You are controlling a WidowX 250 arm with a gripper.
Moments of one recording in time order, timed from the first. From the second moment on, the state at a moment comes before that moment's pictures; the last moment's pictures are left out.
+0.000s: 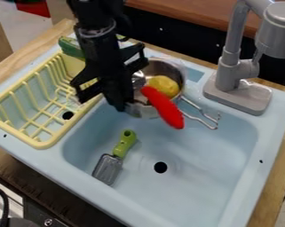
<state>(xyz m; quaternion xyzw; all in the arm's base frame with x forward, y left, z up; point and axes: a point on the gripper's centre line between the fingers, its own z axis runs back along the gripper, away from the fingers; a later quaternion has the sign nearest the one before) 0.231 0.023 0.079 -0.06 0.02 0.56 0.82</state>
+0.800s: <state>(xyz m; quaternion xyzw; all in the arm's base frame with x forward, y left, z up) 0.179 -0.019 0.064 -0.08 0.01 0.61 0.79</state>
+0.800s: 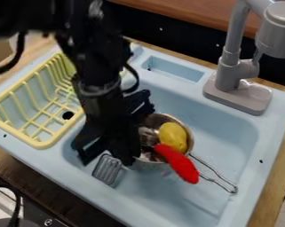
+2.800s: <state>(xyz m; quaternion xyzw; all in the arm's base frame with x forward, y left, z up) 0.180 -0.031 0.046 -0.06 0.07 0.79 0.60</state>
